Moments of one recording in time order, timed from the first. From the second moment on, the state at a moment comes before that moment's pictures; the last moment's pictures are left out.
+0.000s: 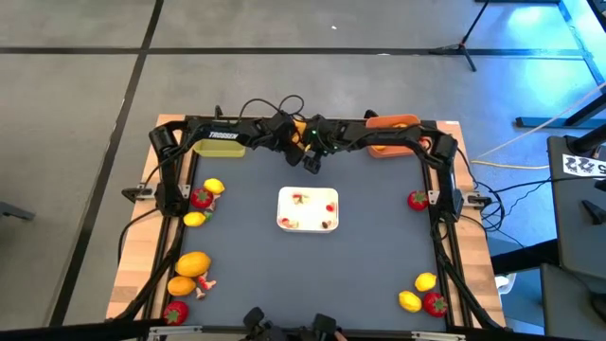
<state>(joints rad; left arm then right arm) 0.56 1.91 1.14 -0.16 -0.03 -0.20 -0.43 2.03 1.43 -0.31 -0.05 -0.11</state>
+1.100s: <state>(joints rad) 0.49 1.84 1.13 -0.20 -0.03 -0.10 -0.58 1.64 1.16 -0.54 -0.14 -0.16</state>
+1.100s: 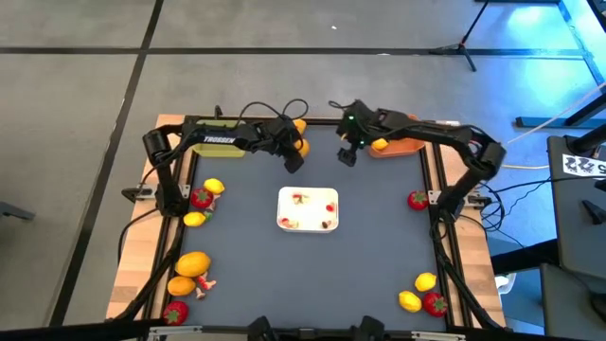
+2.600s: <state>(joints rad) 0.30 1.69 1.14 -0.11 0.02 0.18 -0.41 1.54 0.96 0.04 -0.36 -0.22</state>
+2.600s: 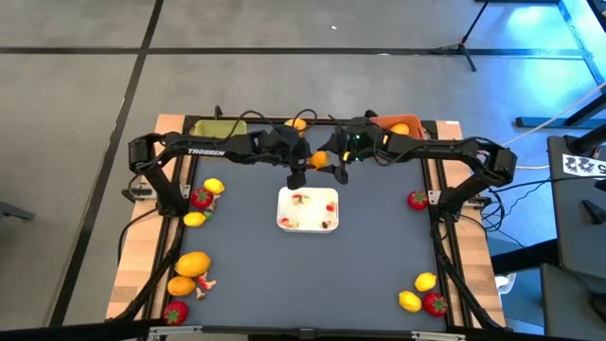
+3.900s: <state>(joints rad) 0.30 1.69 1.14 -0.20 -0.07 0.15 -0.52 1.24 0.96 -0.51 0.22 -0.20</state>
